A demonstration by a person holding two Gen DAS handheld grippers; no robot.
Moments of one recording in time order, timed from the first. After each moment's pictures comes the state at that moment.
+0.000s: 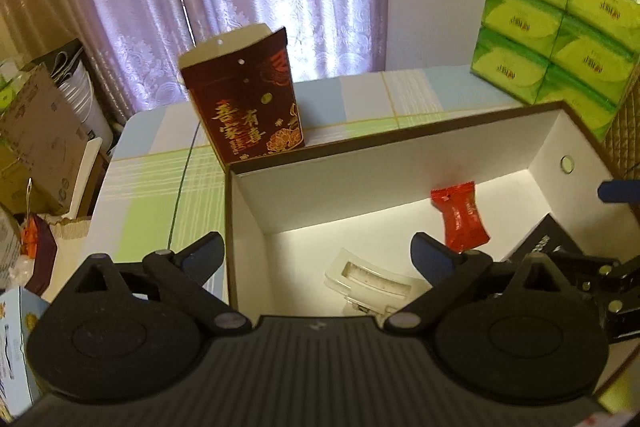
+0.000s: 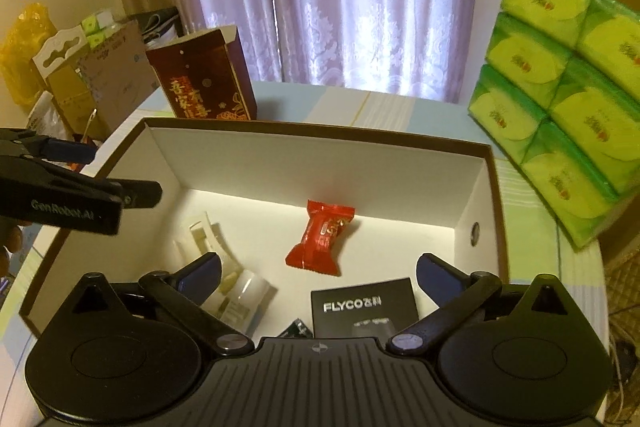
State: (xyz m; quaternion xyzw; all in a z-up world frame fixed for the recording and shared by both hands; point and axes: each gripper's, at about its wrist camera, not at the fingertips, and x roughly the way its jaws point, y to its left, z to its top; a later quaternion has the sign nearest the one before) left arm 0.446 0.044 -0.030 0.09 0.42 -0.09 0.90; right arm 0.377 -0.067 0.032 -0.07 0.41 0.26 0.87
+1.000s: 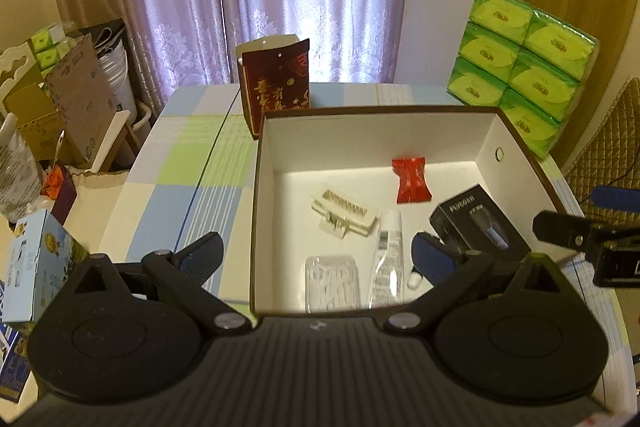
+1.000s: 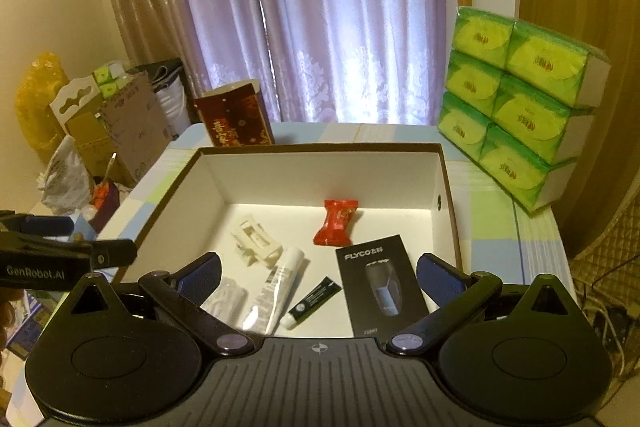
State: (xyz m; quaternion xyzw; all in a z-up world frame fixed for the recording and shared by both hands) left arm 0.294 0.057 0.027 0.03 0.40 -0.06 0.92; right arm 0.262 -0.108 0.098 -0.02 0.36 0.25 0.90
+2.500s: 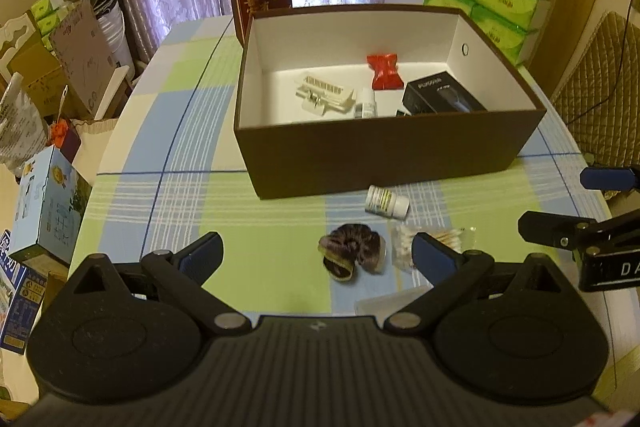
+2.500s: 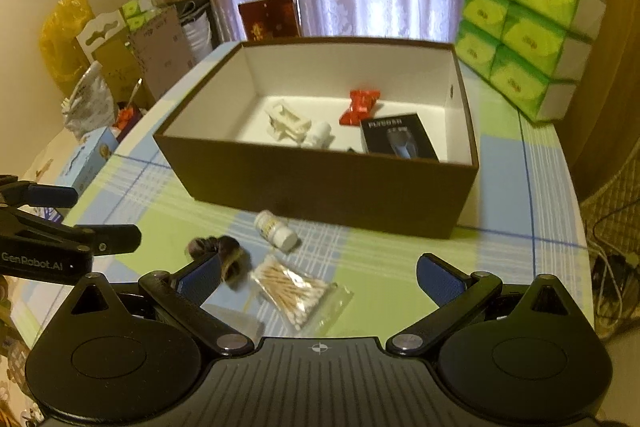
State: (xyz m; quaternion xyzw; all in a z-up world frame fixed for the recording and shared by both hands) left arm 0.177 0.050 -0.011 0.05 0.45 -0.07 0.89; right arm 0.158 -0.137 0.053 -0.05 0.42 0.27 0.86
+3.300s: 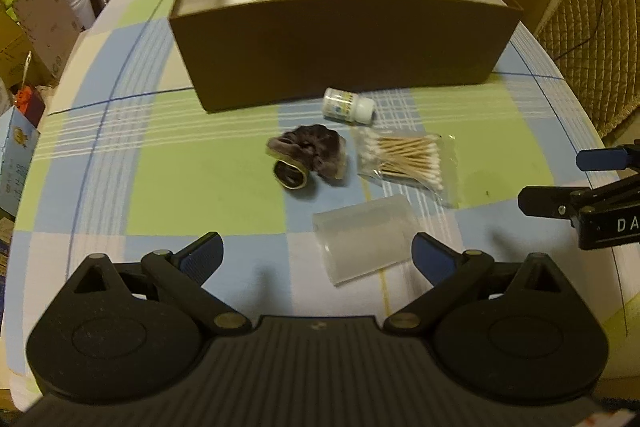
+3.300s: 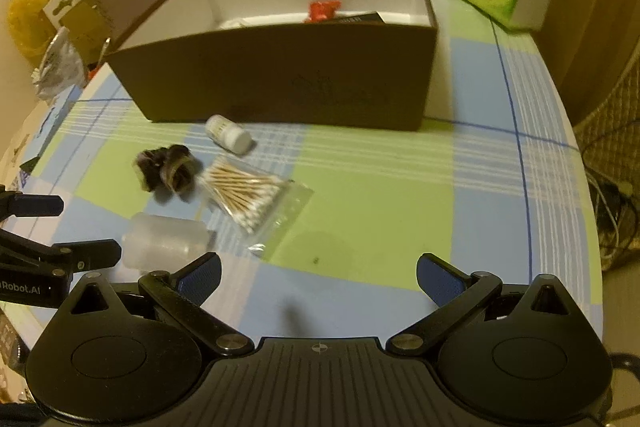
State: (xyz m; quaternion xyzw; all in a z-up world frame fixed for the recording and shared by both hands) left arm 0.148 0.031 -0.079 0.06 0.51 -0.11 0.85; right arm 0.143 -0.173 -0.007 -0.05 0.50 0.23 0.84
